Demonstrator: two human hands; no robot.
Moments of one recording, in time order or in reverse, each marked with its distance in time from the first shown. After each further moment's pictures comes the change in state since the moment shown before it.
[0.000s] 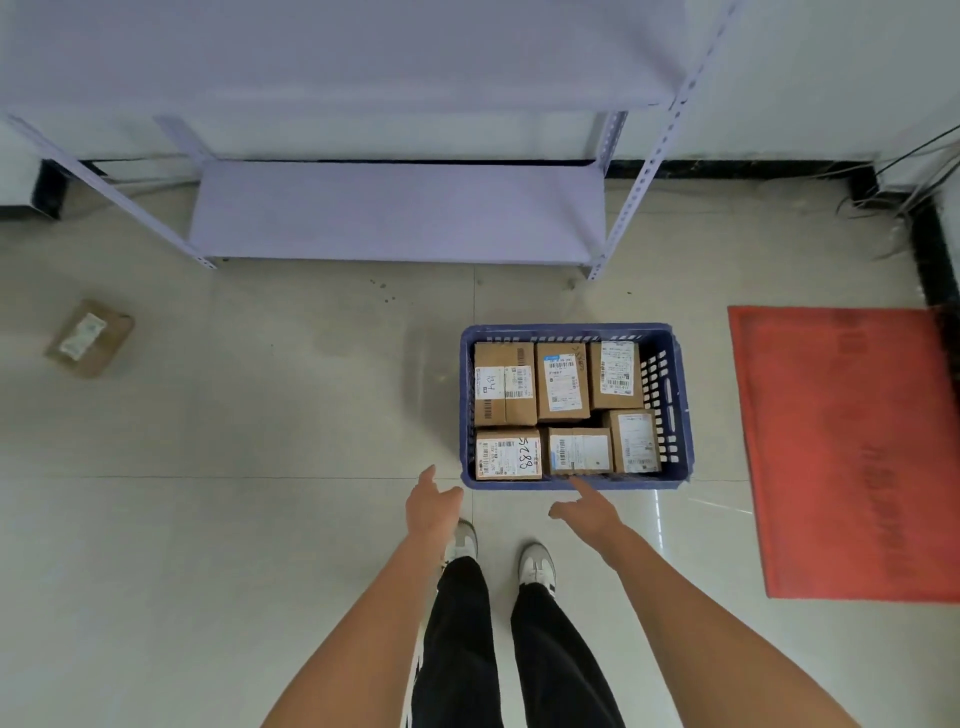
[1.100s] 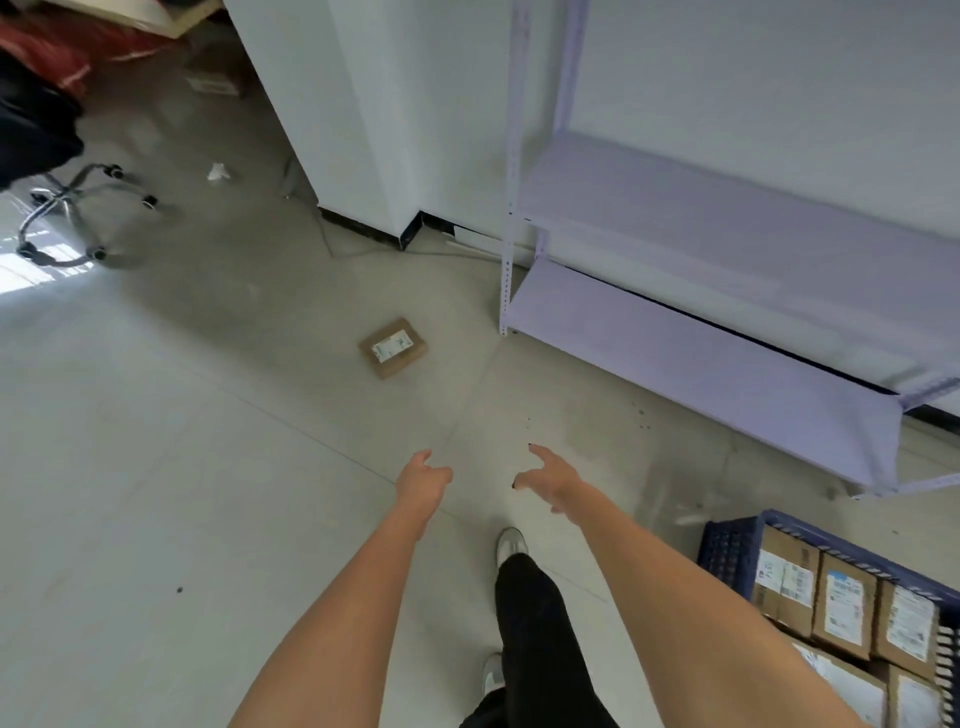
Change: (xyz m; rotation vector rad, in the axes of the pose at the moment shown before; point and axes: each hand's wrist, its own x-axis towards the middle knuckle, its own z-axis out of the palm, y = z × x) left_hand 0.063 -0.156 -0.580 -0.509 0.210 0.024; right_hand -0.135 -0.407 0.480 -0.377 -0.196 -0.356
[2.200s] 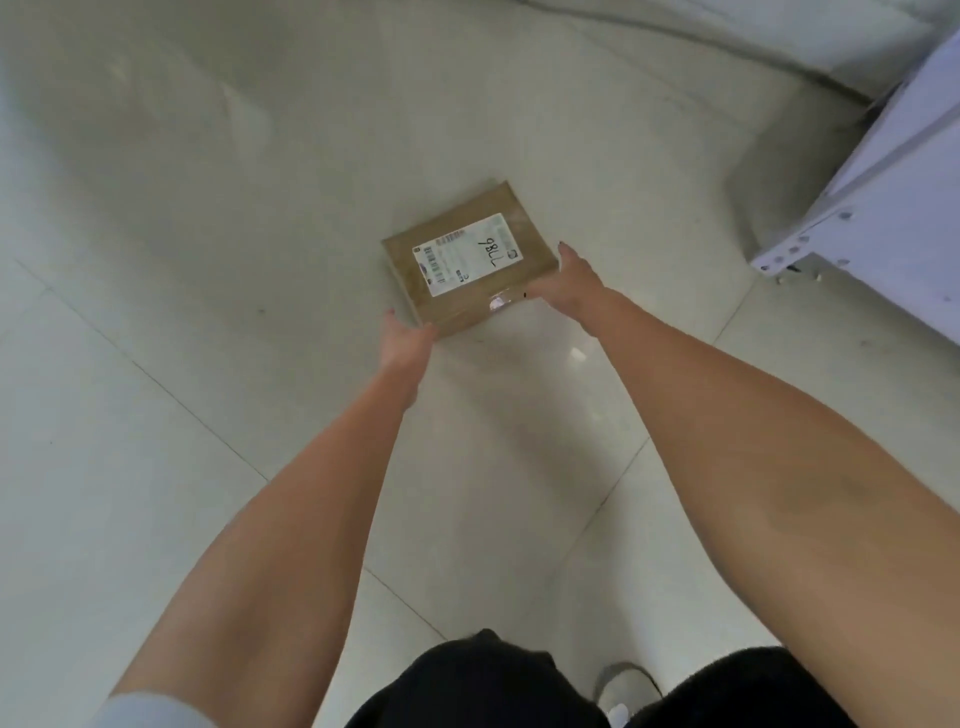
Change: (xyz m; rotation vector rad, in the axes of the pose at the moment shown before) left_hand 0.827 -0.109 -0.047 -0.342 0.152 -0.094; right_hand 0.818 -0.159 0.193 -0.220 0.073 -0.170
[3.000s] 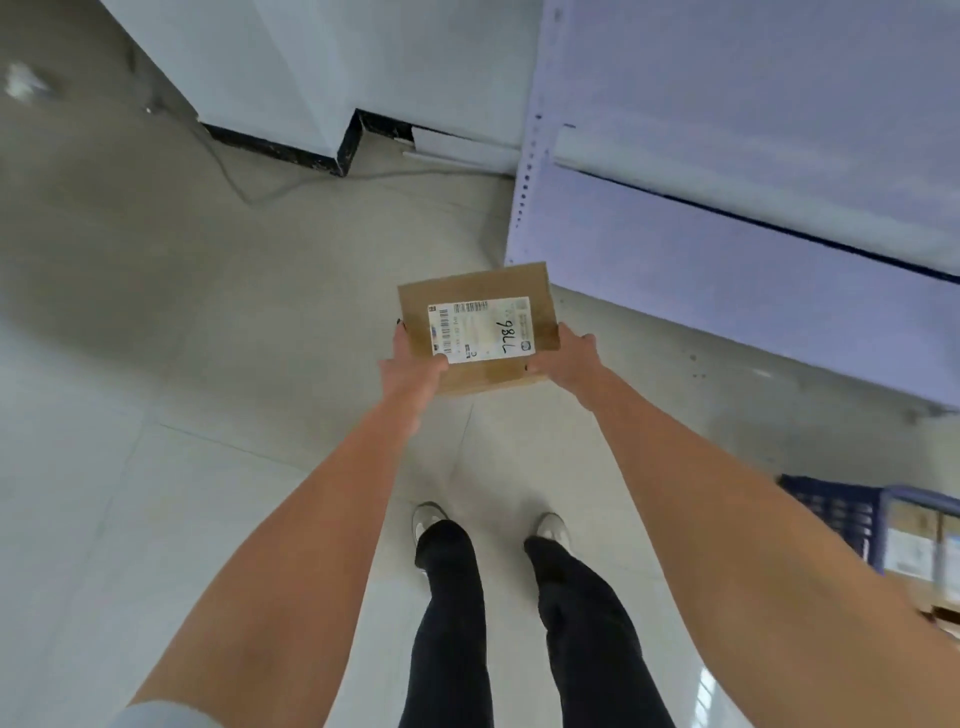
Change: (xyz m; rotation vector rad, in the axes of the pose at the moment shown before) left_hand -0.505 0.194 0.016 0.450 -0.172 0.144; right_hand -0.493 -0.033 -0.253 0.154 0.213 0.268
